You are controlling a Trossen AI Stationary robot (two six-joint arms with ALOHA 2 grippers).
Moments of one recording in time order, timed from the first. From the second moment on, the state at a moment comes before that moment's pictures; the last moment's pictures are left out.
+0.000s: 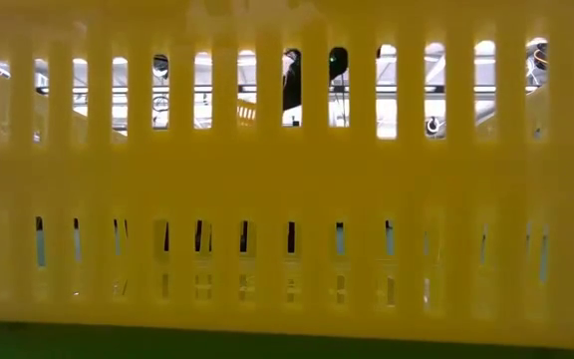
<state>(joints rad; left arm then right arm) -0.19 1.09 0.70 0.05 -1.19 -0.05 -0.39 1.78 1.47 -0.35 -0.24 -0.54</state>
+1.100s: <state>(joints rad) -0.19 1.09 0.70 0.03 -1.19 -0.06 -0.35 1.77 1.47 -0.31 -0.13 -0.39</state>
